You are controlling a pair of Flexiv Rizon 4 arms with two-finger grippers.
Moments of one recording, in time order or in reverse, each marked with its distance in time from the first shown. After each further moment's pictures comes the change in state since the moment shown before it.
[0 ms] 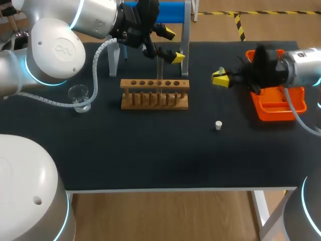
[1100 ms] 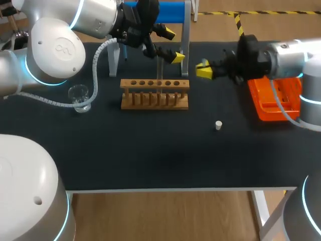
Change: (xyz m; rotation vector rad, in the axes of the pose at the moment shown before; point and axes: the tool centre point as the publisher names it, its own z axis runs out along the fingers) left arm 0.000 0.000 0.000 0.000 0.001 0.000; right arm -0.034 0.003 0.032 0.026 -0.019 0.019
